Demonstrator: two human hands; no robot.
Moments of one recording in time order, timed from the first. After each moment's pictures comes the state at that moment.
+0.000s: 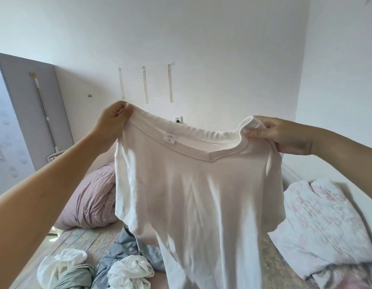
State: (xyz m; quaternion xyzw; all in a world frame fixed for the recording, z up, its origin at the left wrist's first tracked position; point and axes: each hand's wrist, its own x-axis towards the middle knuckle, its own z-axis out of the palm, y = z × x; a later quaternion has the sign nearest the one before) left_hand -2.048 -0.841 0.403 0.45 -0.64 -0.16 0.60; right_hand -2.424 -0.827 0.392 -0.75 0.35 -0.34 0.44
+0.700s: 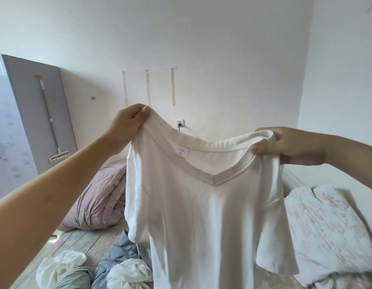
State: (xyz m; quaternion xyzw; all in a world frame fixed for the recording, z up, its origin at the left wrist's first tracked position) left_hand -2.067 -0.838 0.405 0.42 -0.67 -0.18 0.58; right_hand -2.423 -0.803 0.397 -0.74 0.38 -0.31 0.46
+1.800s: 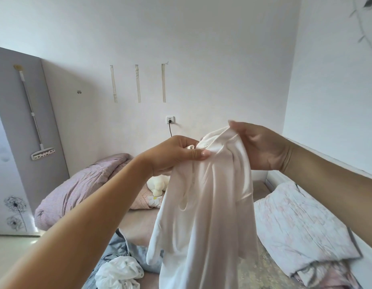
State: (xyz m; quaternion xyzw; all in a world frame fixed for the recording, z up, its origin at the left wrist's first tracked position) left_hand -2.154 -0.814 0.361 0.30 -0.76 -0.48 0.32; right_hand -2.376 -0.807 0.381 -0.60 0.22 -0.31 0.70
